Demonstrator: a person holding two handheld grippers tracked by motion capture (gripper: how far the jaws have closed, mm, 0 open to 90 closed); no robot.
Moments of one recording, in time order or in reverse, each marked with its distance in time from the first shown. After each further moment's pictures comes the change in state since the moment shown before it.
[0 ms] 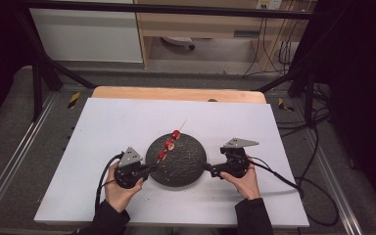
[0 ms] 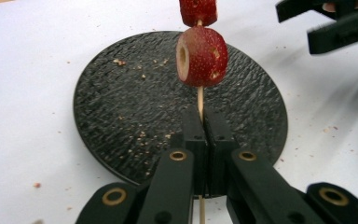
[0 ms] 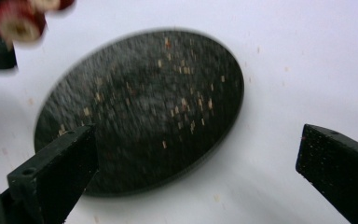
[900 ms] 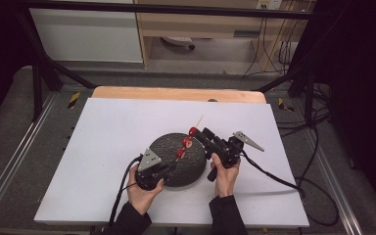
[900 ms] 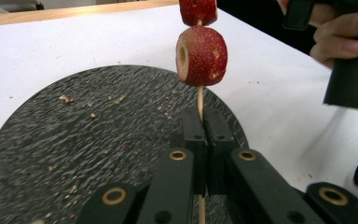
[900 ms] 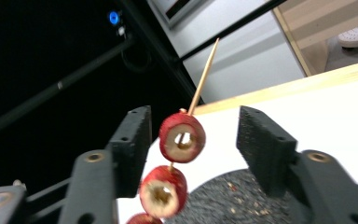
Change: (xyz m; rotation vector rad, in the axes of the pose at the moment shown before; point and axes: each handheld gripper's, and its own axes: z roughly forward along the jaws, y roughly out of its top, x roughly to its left) left arm -0.038 0.004 0.033 -0.130 -0.030 -0.022; right arm 0.023 0.027 0.010 -0.599 0.134 0.396
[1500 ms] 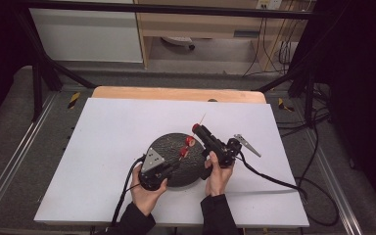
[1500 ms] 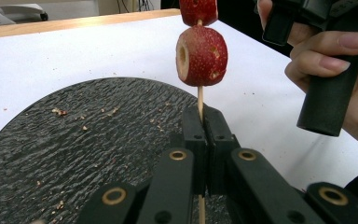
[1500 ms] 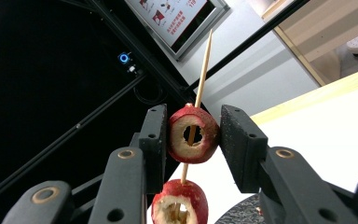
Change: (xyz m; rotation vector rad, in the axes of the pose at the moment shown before) left arm -0.012 0.006 0.005 -0.036 0.010 -0.003; right arm 0.002 -0.012 0.007 -0.141 0.034 0.135
